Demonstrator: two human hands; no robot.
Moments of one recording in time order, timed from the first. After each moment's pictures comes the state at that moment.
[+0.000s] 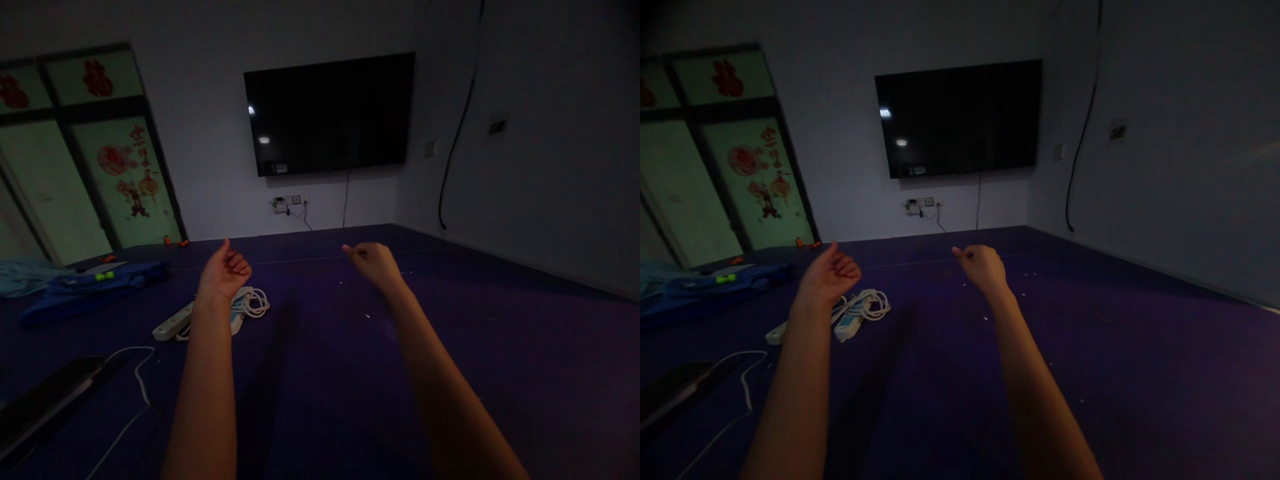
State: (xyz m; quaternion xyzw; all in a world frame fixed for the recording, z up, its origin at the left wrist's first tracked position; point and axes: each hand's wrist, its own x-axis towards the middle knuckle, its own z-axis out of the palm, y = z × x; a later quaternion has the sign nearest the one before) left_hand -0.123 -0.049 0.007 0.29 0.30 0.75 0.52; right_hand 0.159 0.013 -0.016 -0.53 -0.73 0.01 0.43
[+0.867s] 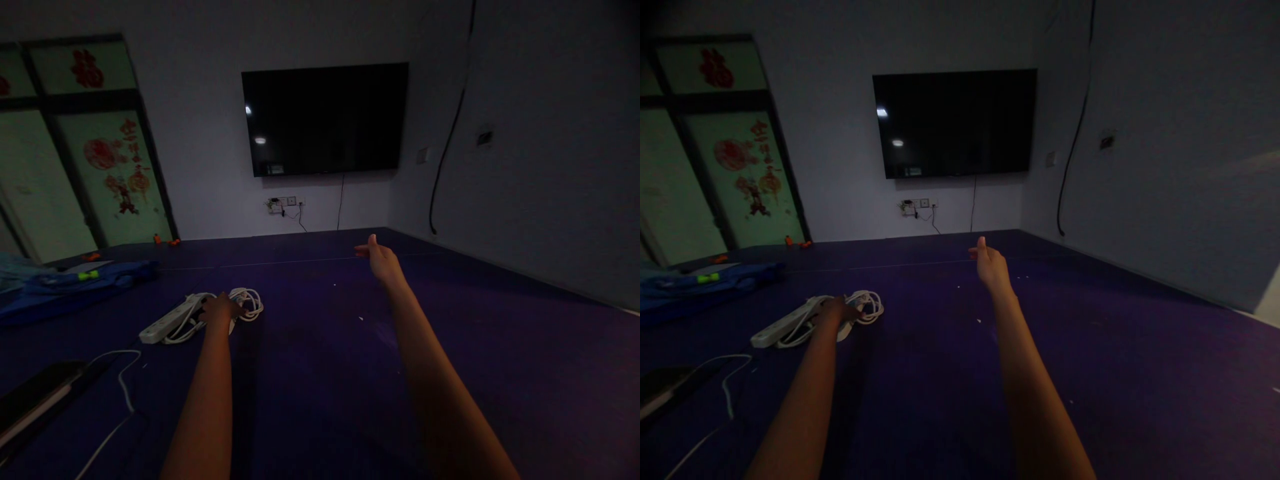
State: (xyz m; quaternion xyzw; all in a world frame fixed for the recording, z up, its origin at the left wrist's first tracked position) left_hand -0.173 0.008 -0.096 0.40 0.89 0.20 0.04; right_hand 0.180 0.047 -0.033 -0.50 -0.62 0.17 0.58
